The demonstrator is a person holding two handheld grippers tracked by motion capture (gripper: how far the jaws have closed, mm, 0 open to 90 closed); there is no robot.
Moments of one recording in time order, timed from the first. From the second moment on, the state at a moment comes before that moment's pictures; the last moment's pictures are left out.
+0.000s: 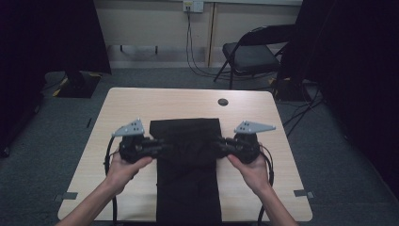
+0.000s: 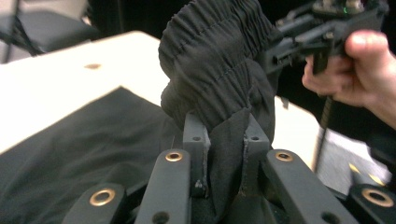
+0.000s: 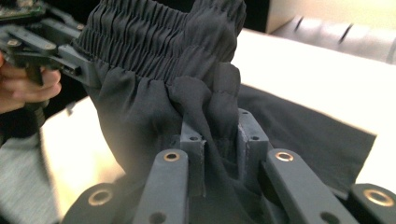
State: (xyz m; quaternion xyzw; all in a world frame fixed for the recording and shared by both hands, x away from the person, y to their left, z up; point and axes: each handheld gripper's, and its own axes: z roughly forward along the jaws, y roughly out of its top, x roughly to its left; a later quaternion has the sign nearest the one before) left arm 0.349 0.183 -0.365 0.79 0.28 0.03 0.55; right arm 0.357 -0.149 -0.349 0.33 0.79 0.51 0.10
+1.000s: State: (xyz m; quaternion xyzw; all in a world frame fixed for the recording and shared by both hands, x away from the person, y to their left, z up) left arm 0.469 0.148 -0.490 0.81 0.40 0.07 0.42; right arm 0.460 -0.139 -0.486 0.45 0.80 0.40 0.09
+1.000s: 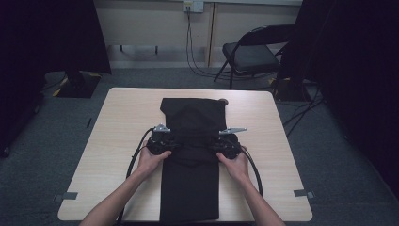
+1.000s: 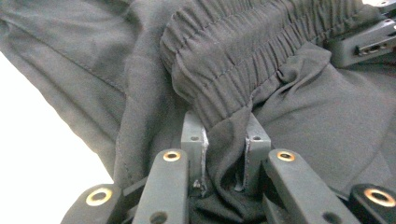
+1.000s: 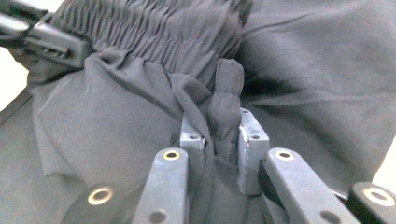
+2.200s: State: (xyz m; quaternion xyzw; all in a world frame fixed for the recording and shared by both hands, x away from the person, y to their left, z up) left arm 0.420 0.165 -0.344 0.77 0.30 0.12 0.56; right arm 0.416 -0.148 -0.341 0.35 0.76 0.53 0.14
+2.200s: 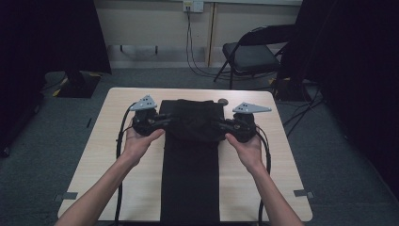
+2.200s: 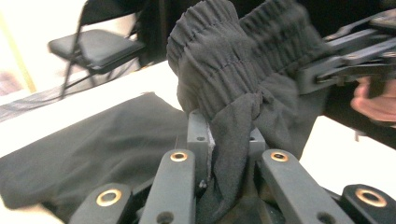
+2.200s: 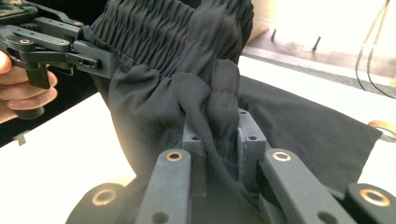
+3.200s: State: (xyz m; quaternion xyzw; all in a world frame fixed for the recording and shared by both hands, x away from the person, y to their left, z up) left arm 0.422 0.186 -0.453 0.80 0.39 0.06 0.45; right arm 0.375 -0.169 -0.431 0.38 0.80 0.45 0.09
